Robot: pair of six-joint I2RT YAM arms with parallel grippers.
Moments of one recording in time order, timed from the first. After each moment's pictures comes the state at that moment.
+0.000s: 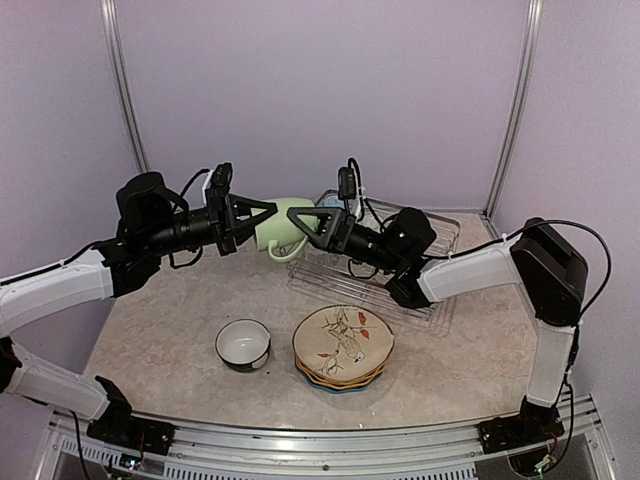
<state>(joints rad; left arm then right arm) -0.64 1.23 0.90 0.37 0.60 -1.19 0.86 1.93 1.14 1.26 -0.52 0.99</state>
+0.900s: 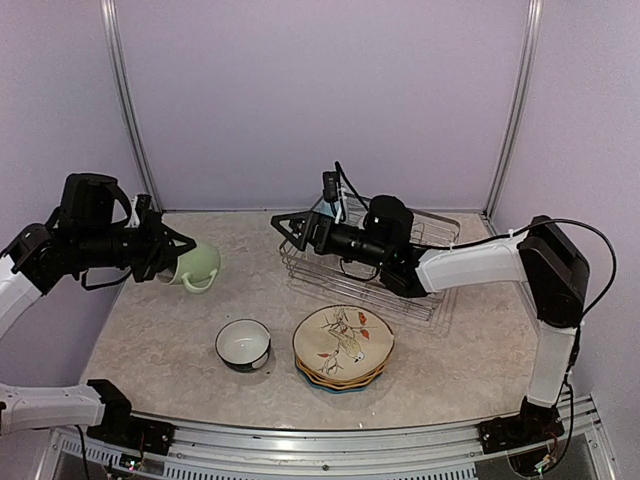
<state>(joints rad) -0.52 0.90 1.07 -0.64 0.23 -1.04 0.86 1.92 1.24 0.87 -0.38 0.75</state>
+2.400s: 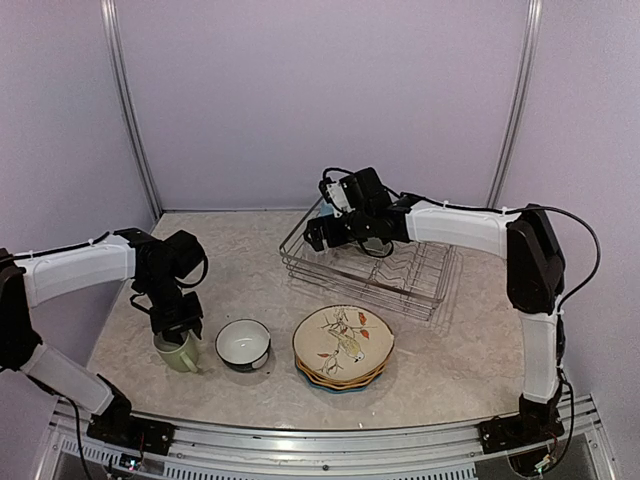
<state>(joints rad) -0.50 1.41 0.96 -1.05 0.05 -0.96 0.74 2.08 1.72 -0.23 0.00 0.20</state>
